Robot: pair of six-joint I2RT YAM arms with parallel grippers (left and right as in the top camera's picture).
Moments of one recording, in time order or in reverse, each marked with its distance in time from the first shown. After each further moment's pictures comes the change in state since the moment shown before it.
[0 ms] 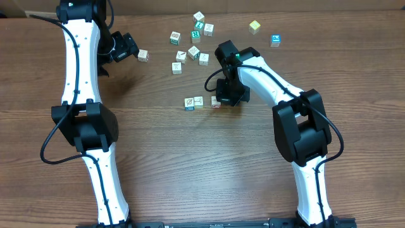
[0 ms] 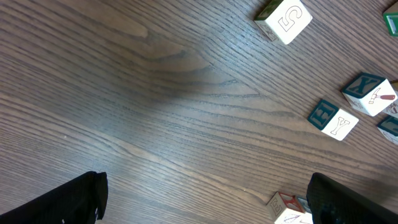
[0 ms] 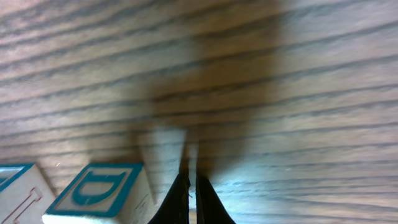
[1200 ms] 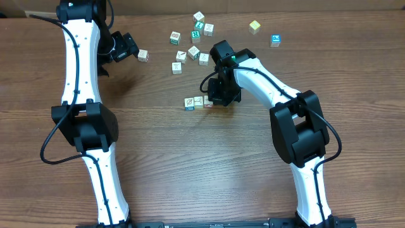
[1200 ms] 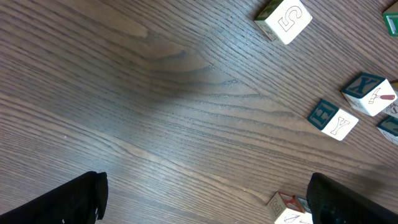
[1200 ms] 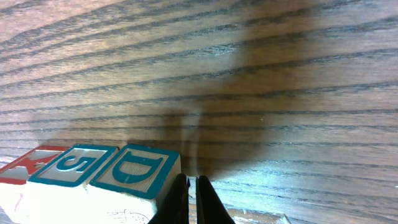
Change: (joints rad) left arm 0.000 0.000 0.000 0.000 0.000 0.000; right arm 0.025 0.000 -0.001 0.069 -0.124 0.000
